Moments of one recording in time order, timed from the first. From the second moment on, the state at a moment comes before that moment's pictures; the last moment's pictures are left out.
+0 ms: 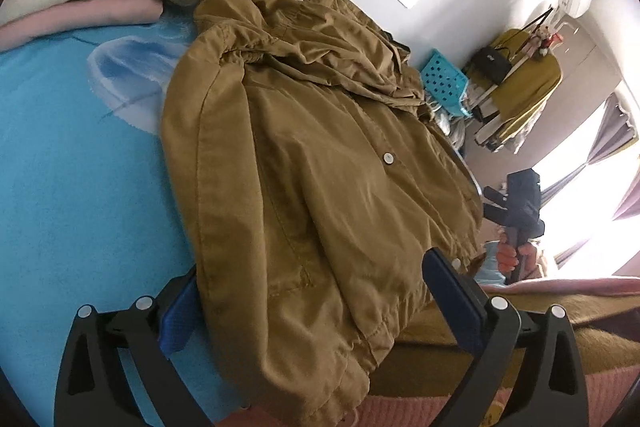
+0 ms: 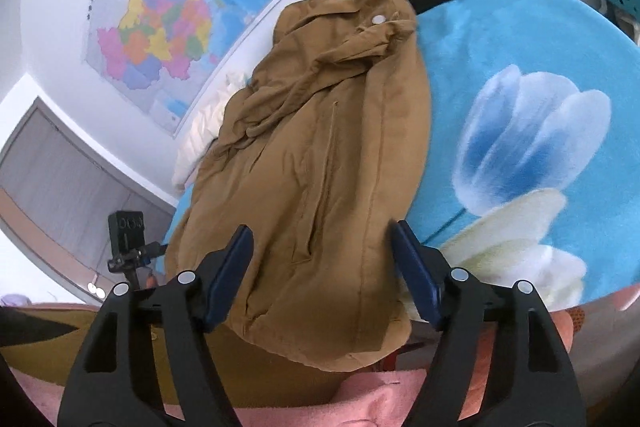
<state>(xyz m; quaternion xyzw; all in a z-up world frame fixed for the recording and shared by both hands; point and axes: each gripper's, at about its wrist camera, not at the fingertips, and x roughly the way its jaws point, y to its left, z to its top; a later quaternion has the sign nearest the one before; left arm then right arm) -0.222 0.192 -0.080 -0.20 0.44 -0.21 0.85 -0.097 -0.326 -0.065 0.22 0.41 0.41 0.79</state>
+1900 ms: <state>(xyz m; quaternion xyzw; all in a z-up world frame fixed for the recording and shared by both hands) -0.208 0.243 0.058 -0.30 0.33 -0.21 0.87 -0.080 -0.331 0.083 0.34 0.25 0.49 0.76</state>
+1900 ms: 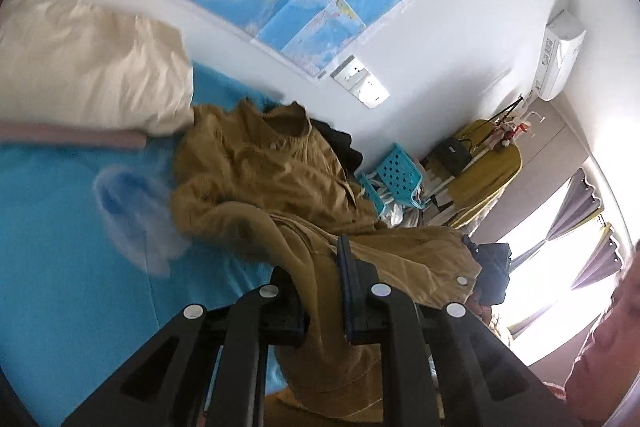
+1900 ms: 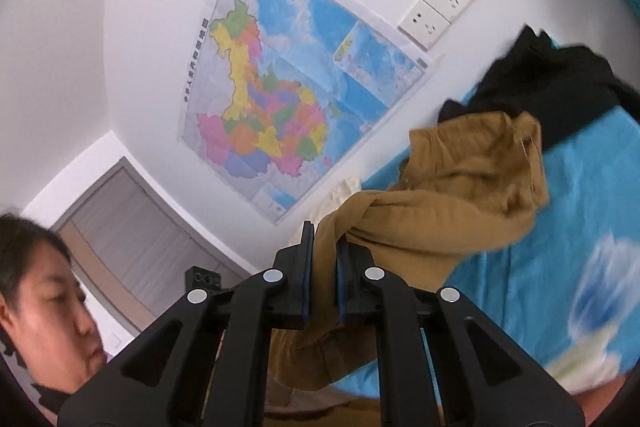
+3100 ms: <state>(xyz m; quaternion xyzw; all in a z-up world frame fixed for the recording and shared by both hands) 0.030 0.292 0.059 -0.29 0.44 -0.10 0.84 0.155 -0.262 0.088 0.37 0.37 0.37 0.77</state>
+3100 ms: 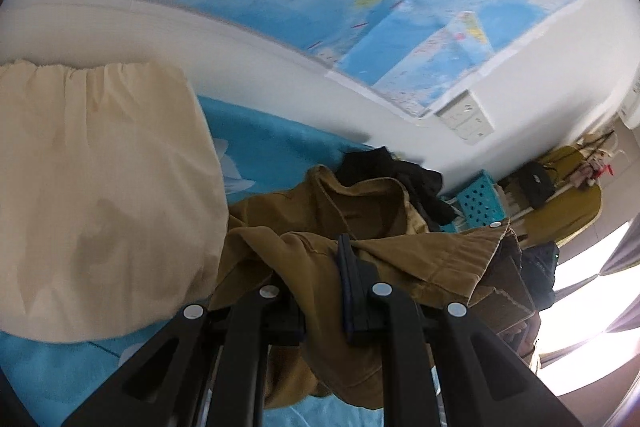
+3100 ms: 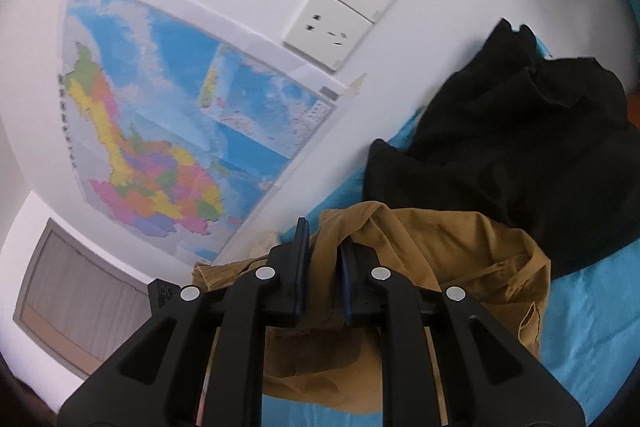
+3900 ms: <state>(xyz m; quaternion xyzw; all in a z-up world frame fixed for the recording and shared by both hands) 0.020 0.307 0.041 -0.29 0.37 -0.10 0.88 0.165 -0.232 0.081 0.13 0.41 0.32 0.84</state>
